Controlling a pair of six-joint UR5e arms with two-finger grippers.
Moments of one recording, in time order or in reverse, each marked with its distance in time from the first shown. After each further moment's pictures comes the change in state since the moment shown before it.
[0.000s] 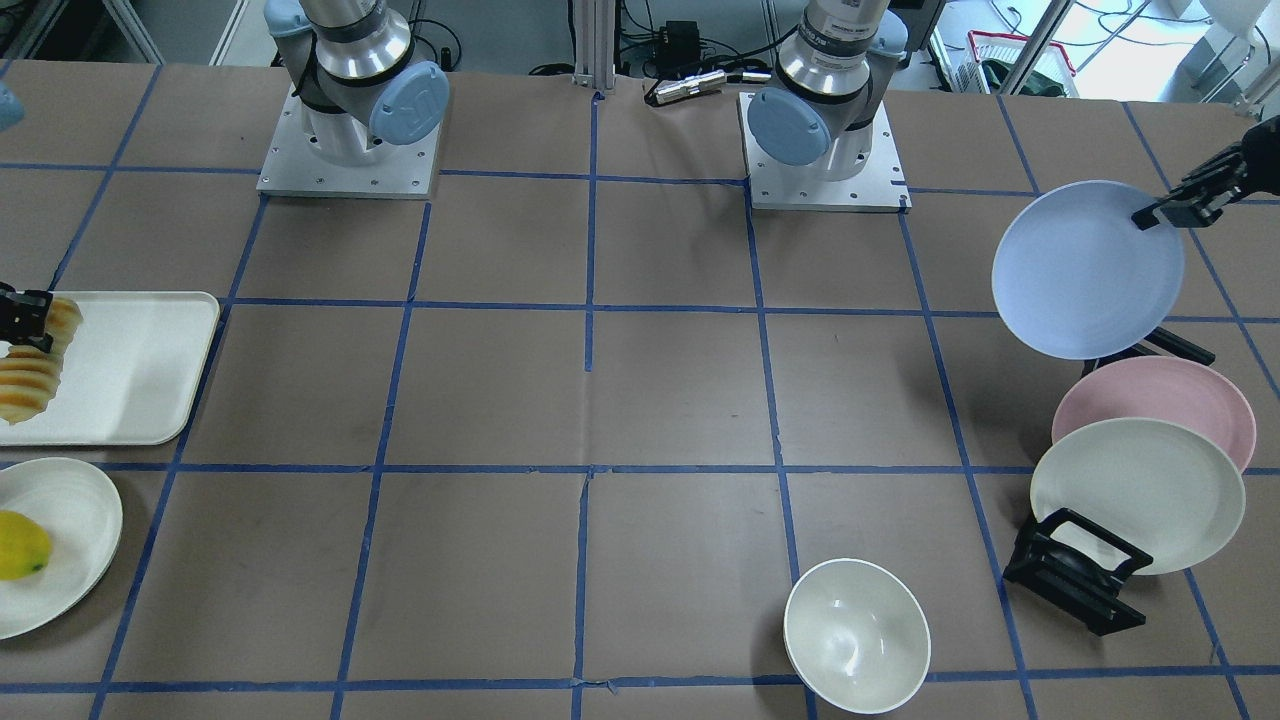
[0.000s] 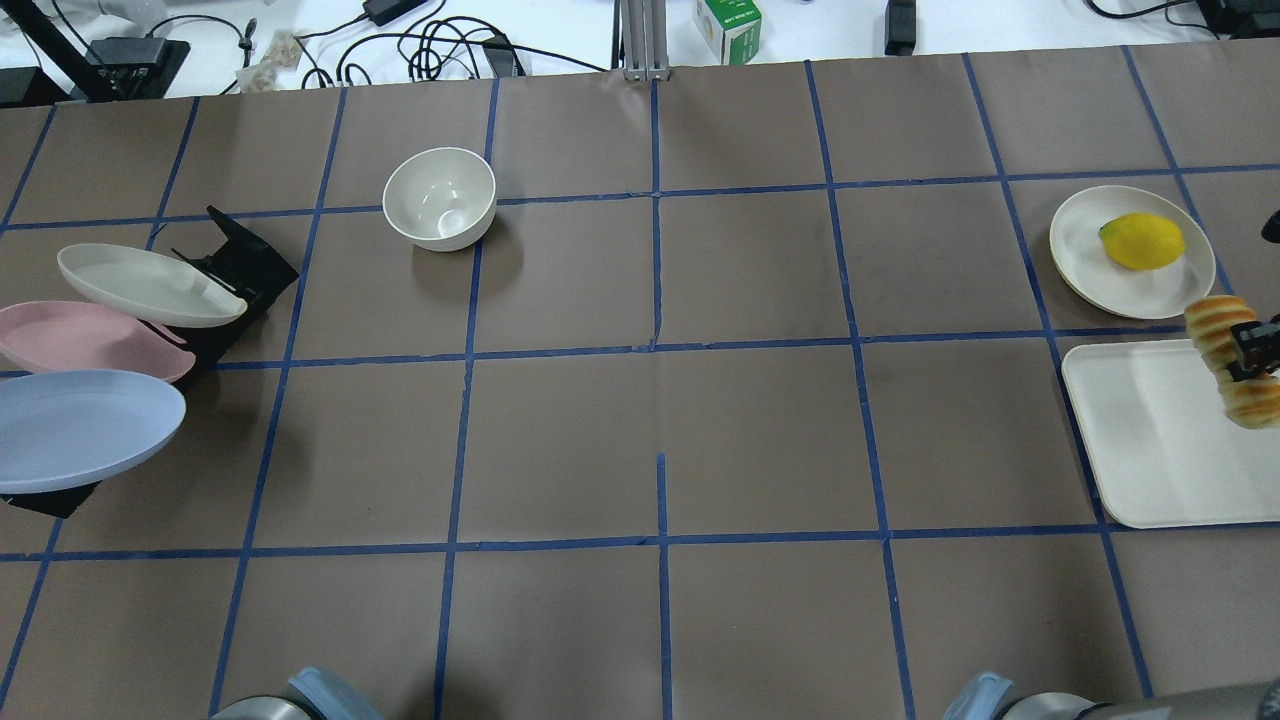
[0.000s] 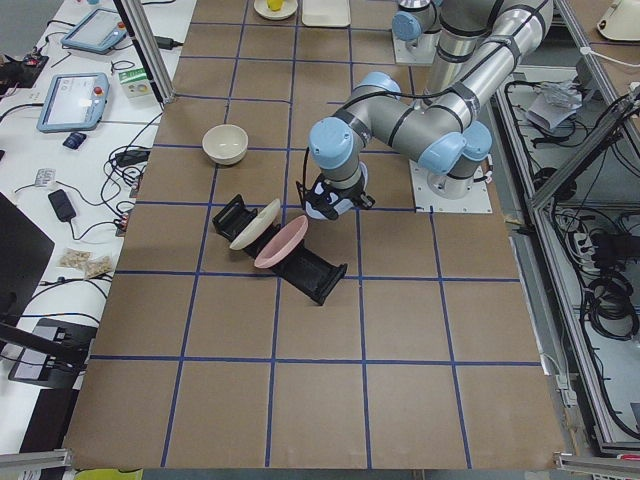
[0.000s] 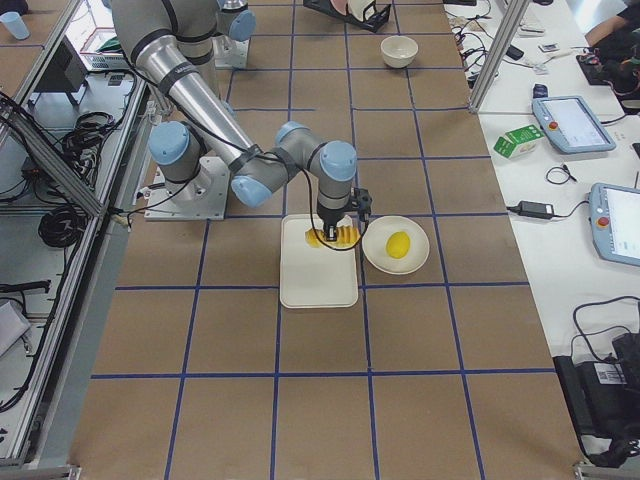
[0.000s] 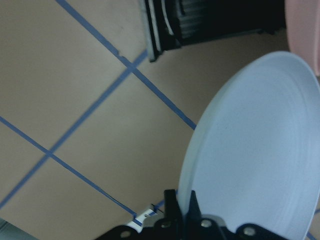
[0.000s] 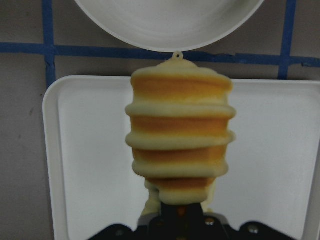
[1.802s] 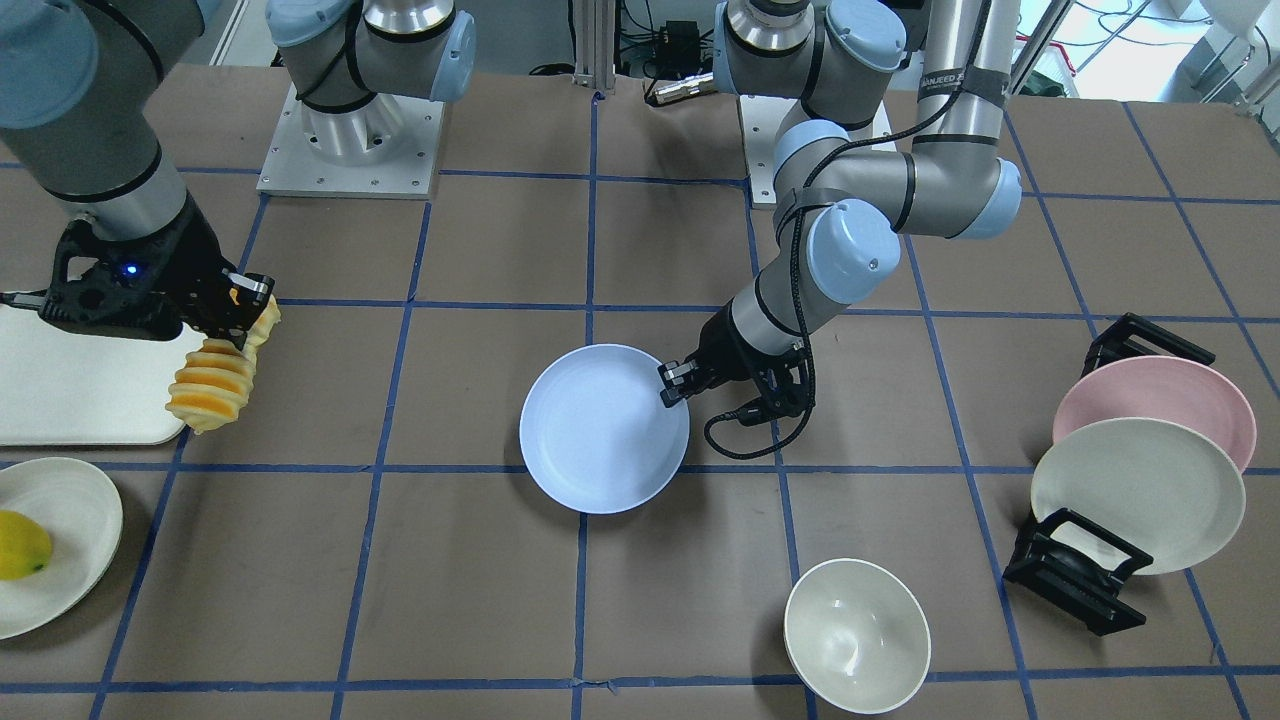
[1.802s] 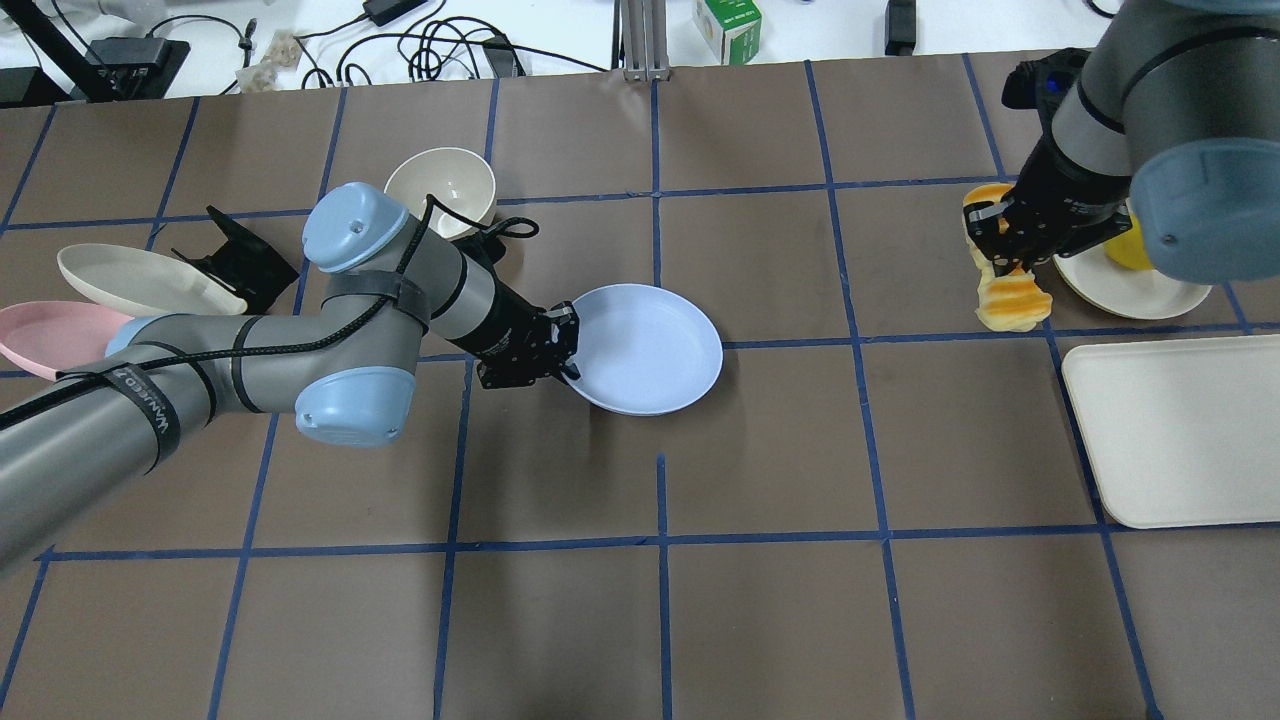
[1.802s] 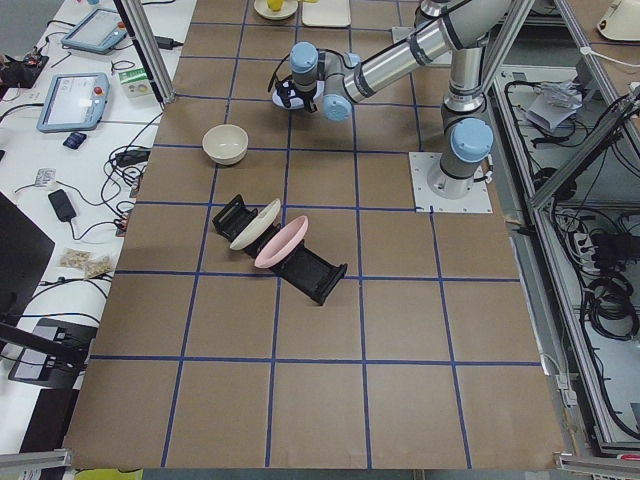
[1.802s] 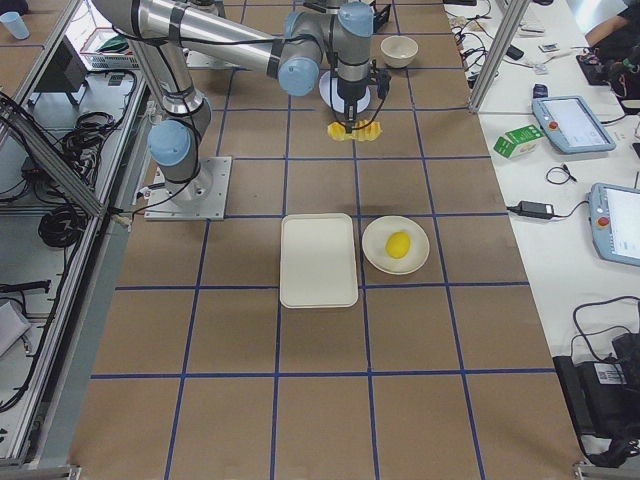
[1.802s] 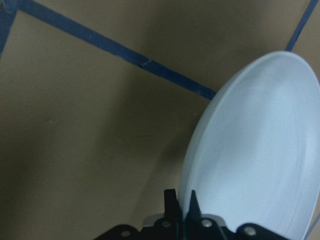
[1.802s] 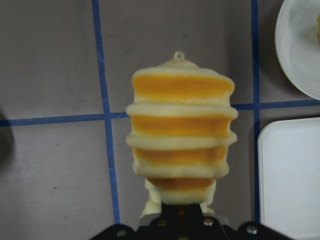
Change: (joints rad) left arm -0.916 -0.242 -0.347 1.009 -0.413 -0.536; right arm 0.575 -0.128 -0.138 0.207 0.008 0.697
